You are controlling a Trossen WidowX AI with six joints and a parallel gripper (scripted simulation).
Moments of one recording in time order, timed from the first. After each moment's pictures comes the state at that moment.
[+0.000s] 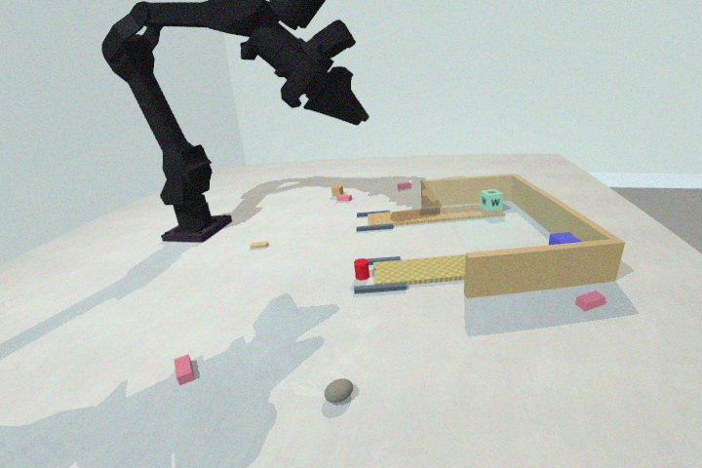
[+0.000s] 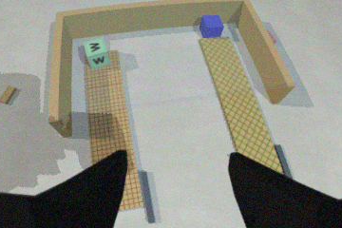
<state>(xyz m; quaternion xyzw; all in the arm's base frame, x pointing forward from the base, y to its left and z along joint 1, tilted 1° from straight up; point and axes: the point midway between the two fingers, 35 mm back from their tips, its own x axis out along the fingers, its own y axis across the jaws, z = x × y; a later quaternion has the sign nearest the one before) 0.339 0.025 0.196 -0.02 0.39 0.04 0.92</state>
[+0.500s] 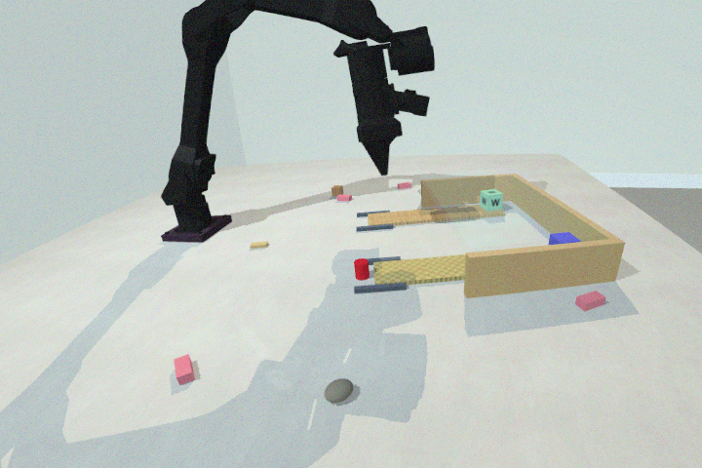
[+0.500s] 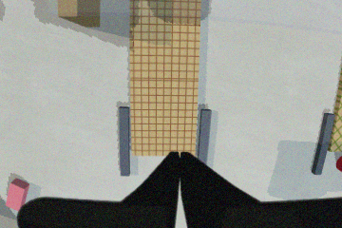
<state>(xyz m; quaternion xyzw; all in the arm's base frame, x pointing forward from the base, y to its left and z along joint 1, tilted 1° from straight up) 0.371 0.081 0.114 -0.10 0.66 0.11 0.73</state>
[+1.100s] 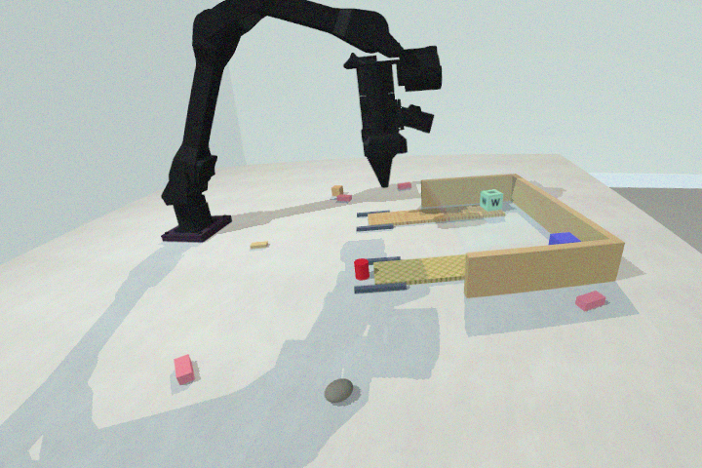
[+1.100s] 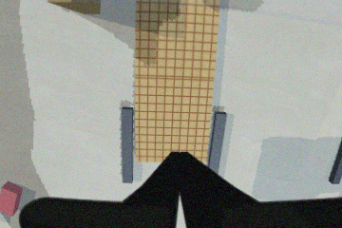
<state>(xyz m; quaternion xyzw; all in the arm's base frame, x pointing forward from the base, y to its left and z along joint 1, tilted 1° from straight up) 0.372 0.088 0.090 -0.11 0.69 0.11 0.71</state>
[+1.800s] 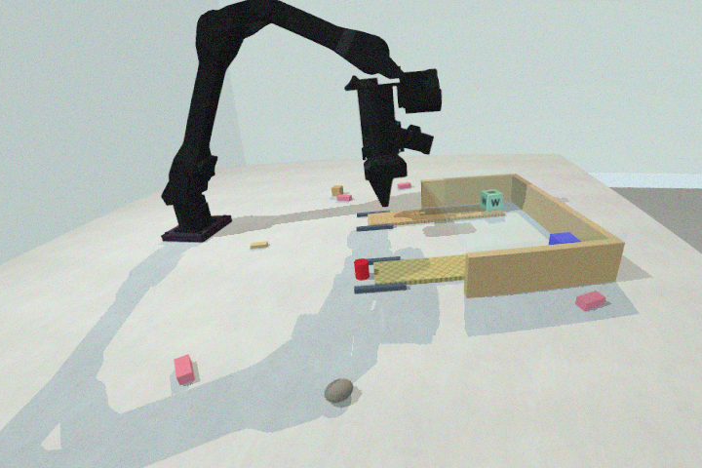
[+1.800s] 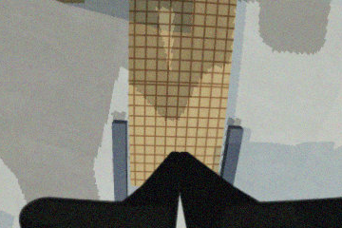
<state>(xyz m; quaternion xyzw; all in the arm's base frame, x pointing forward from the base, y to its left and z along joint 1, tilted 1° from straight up) 0.370 0.088 0.055 -0.11 0.69 0.11 0.71</state>
